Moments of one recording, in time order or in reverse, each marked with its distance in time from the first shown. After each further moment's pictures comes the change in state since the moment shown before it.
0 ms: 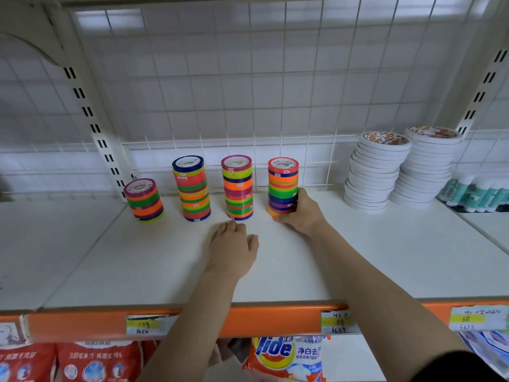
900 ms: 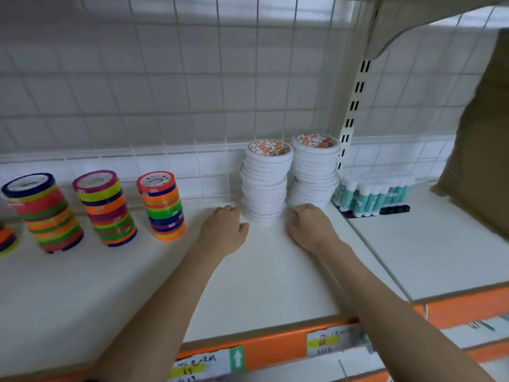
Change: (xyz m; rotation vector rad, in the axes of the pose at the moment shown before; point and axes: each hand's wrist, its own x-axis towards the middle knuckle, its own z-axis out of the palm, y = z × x) left_hand 0.092 0.190 0.022 -0.145 0.013 0.244; right_hand -0.017 0.116 -0.198 -0.650 0.120 0.005
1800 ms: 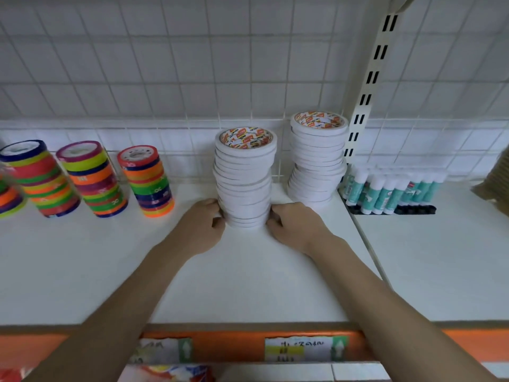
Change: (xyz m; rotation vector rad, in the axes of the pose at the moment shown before) left_hand -0.017 -0.009 0.021 -0.233 0.052 -0.055; right_hand 0.005 0.010 0.001 0.010 -0.156 -0.333
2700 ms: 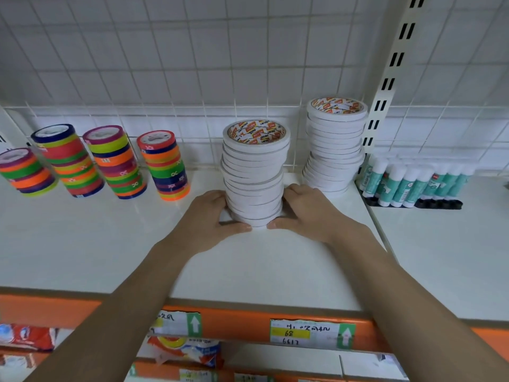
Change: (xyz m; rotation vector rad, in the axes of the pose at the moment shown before) left_hand -0.029 0.008 -0.010 0.027 0.041 0.100; right_hand 0.004 0.012 -0.003 -0.128 -0.017 -0.280
